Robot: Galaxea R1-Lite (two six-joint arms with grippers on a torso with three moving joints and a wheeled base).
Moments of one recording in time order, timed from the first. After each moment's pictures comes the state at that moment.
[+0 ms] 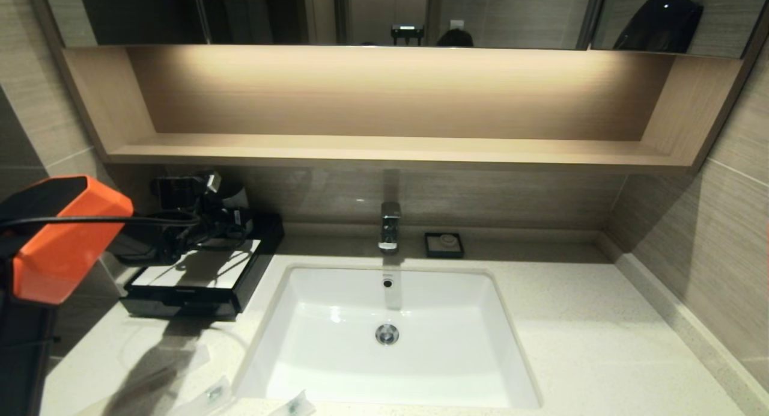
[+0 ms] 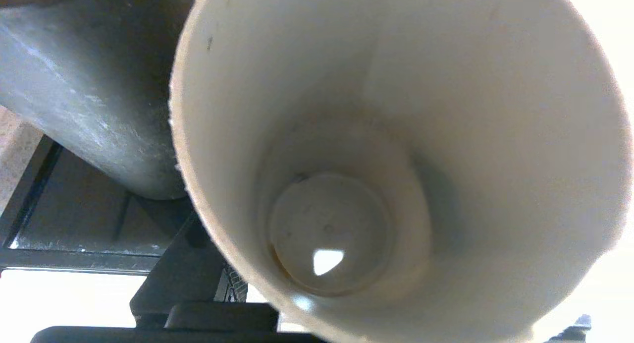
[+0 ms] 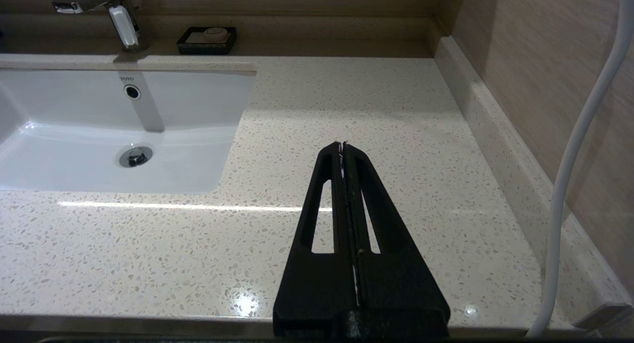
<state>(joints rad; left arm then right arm) 0.09 2.39 -1.47 -0.59 -0.16 -0.02 0.00 0.00 0.00 0.01 -0.01 0.00</state>
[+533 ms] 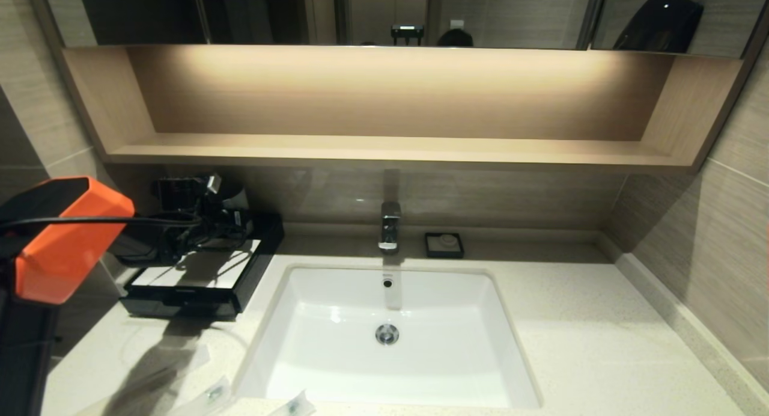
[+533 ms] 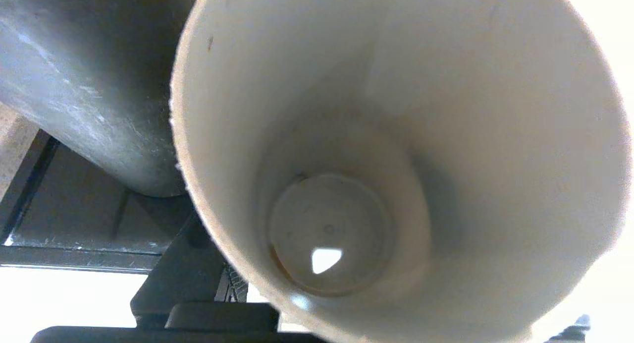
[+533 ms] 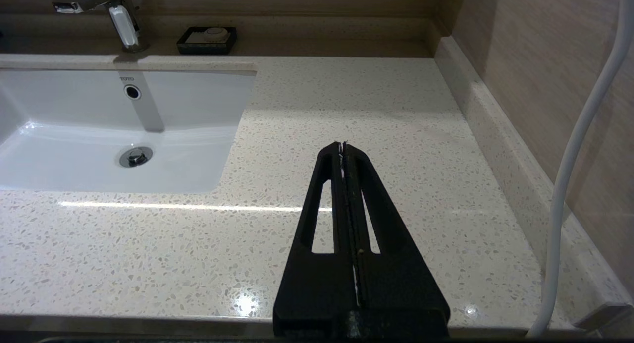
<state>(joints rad) 0.09 2.39 -1.47 -0.60 -0.16 -0.03 0.00 0.00 0.00 0.01 -0.01 0.00</state>
